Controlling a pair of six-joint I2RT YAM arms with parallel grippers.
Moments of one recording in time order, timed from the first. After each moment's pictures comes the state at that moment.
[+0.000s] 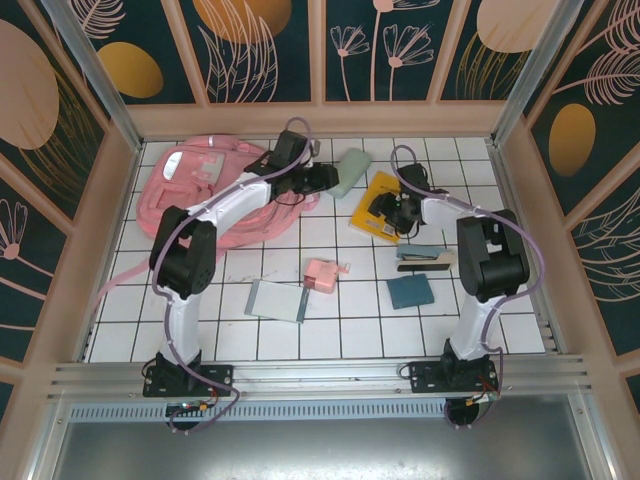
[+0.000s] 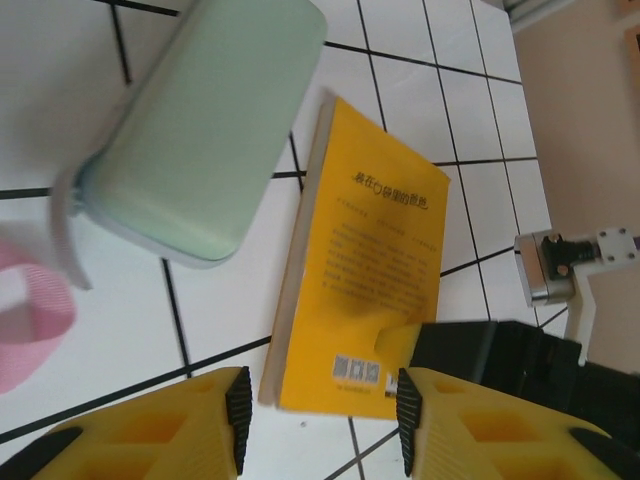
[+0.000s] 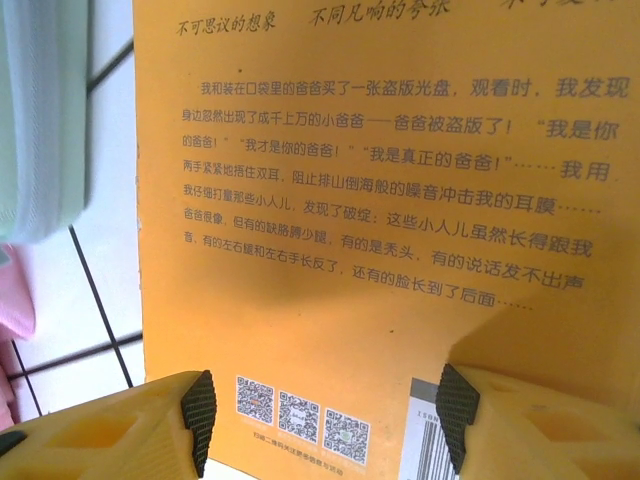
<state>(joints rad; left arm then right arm) -0.53 2.08 1.68 -0.32 0.36 -0.67 0.25 1.85 1.14 -0.33 -0.24 0.71</state>
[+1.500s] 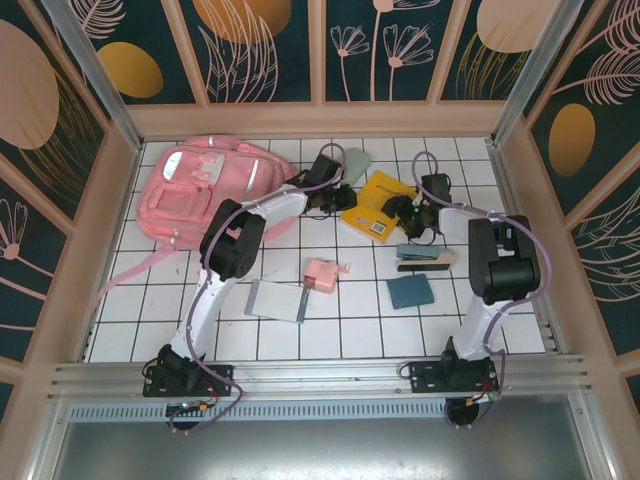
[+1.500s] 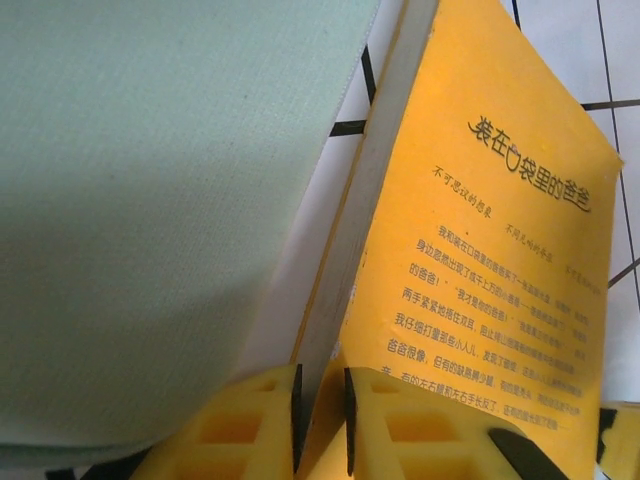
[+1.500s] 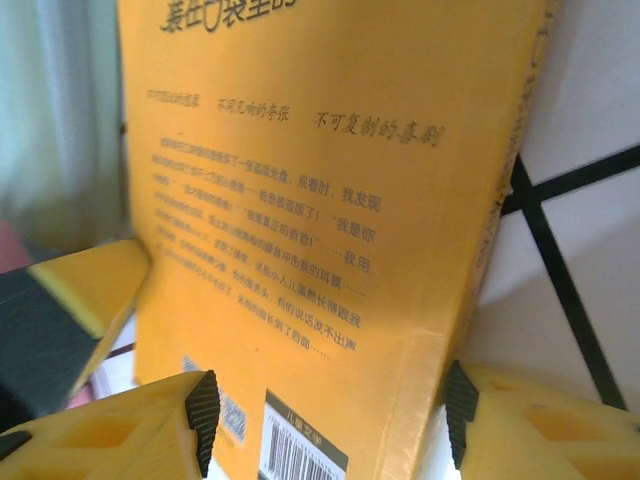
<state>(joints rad) -0.60 2.47 1.92 -0.26 0.34 -0.67 0.11 1.81 0.98 -0.07 -0.47 0.77</state>
